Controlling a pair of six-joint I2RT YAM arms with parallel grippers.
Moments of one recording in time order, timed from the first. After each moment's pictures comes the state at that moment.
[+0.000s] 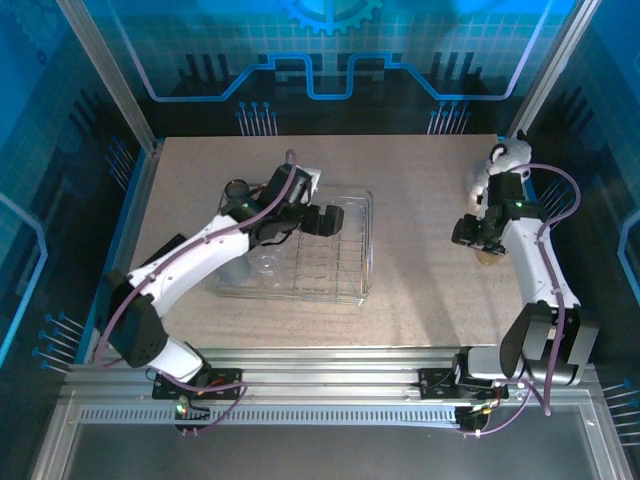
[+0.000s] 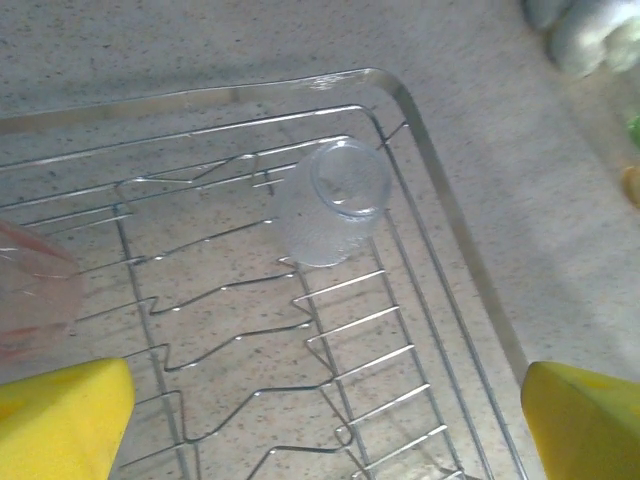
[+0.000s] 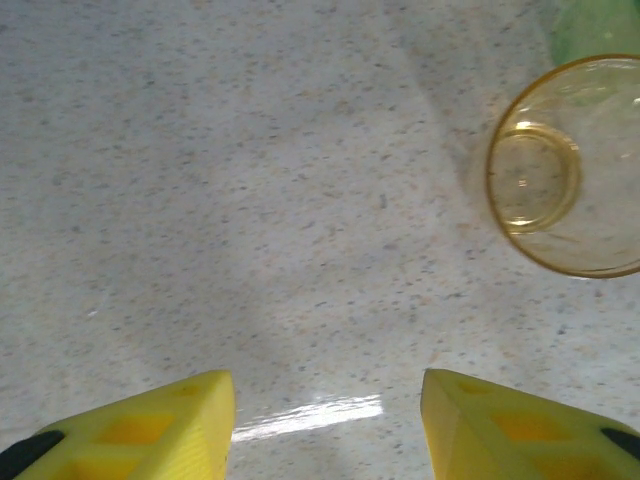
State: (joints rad) left arm -0.62 1.50 1.30 -0.55 0.01 -0.40; right arm -0.16 1.36 1.14 -0.99 -0.03 0.19
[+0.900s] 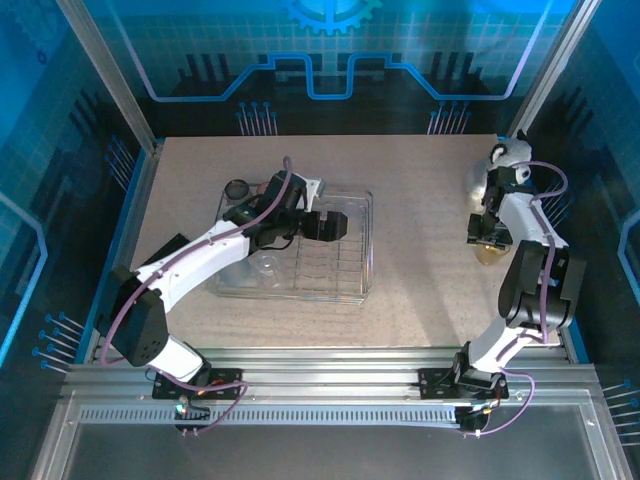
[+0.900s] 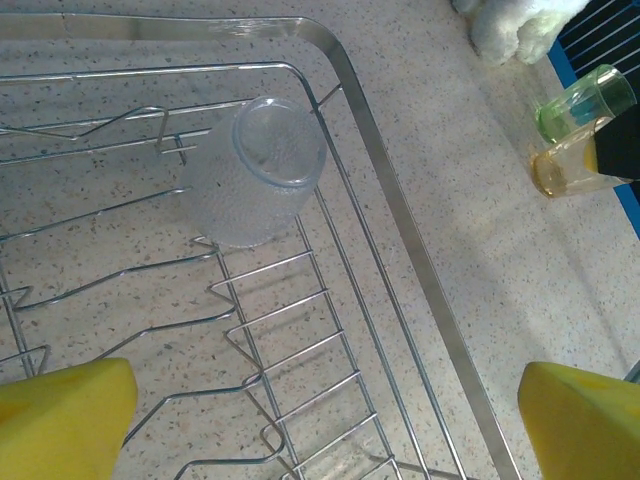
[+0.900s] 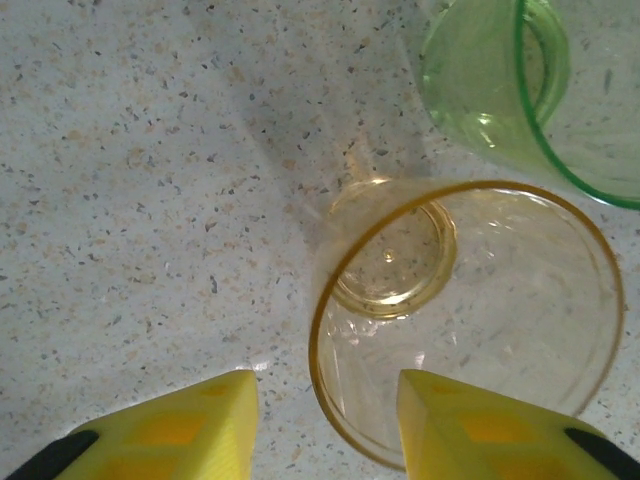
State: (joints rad) left arm -0.59 1.53 1.21 -0.41 0.21 -0.45; right arm -0.22 1.69 1.25 -0.95 0.14 0.09
